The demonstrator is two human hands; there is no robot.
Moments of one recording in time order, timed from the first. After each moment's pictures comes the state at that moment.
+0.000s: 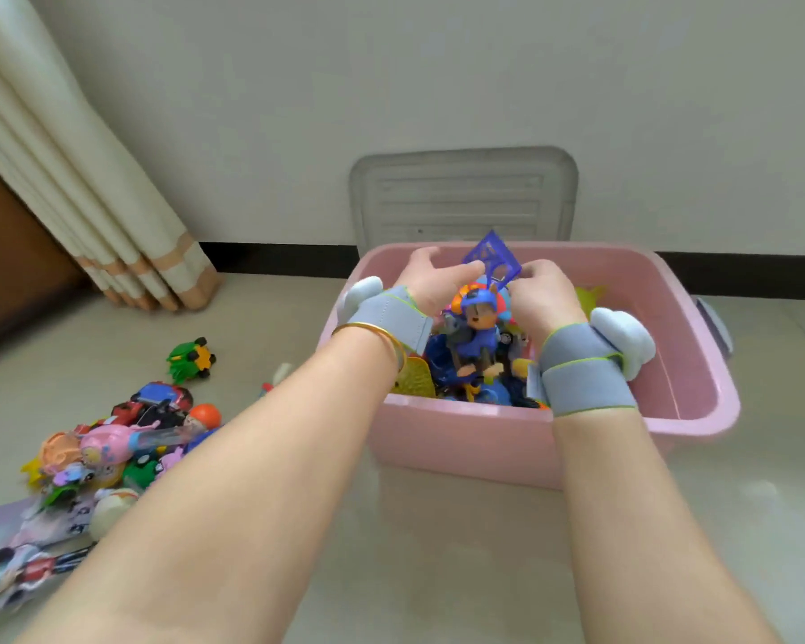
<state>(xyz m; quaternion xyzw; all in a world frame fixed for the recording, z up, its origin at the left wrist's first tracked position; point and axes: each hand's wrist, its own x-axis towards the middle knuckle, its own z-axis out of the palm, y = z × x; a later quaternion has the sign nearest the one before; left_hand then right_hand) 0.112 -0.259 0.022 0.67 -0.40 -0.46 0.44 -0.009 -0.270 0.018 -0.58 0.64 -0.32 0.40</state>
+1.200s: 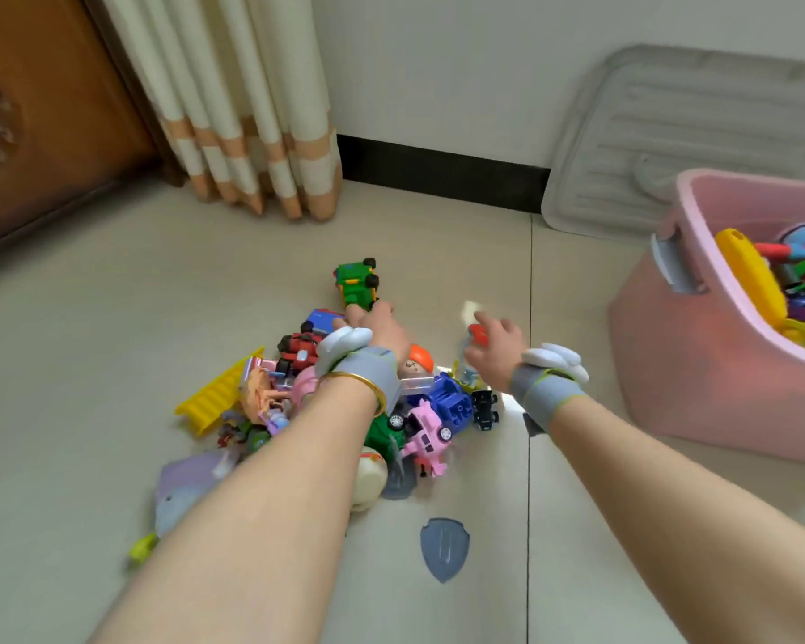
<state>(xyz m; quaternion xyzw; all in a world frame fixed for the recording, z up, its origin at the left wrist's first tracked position) 0.523 -0.135 -0.134 0.86 -0.42 -0.25 0.14 0.377 -0.175 -0.152 -0.70 0.63 -0.10 0.32</state>
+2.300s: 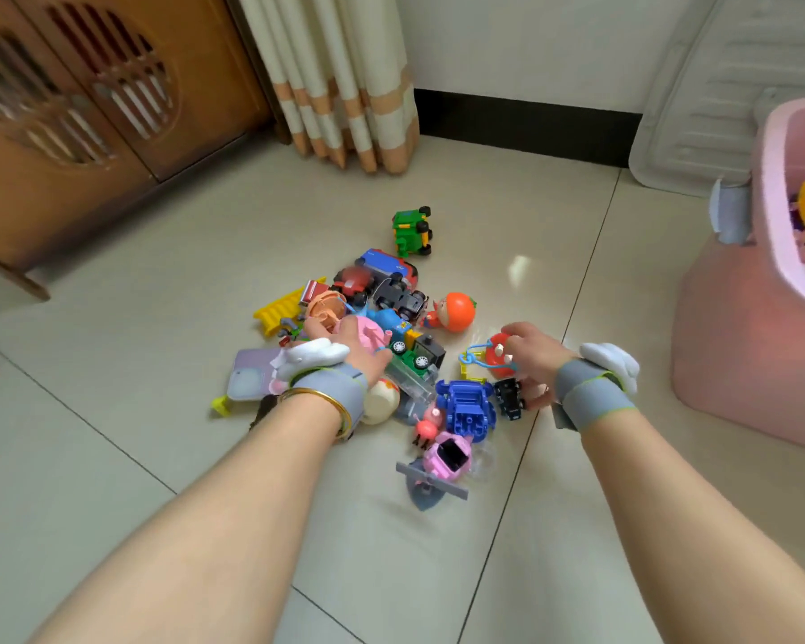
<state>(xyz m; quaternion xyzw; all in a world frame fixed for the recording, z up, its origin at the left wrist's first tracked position) 0.497 -0.016 -0.137 0.95 -0.27 -0.17 0.01 0.322 -0.144 -0.164 -0.63 0.56 0.02 0.53</state>
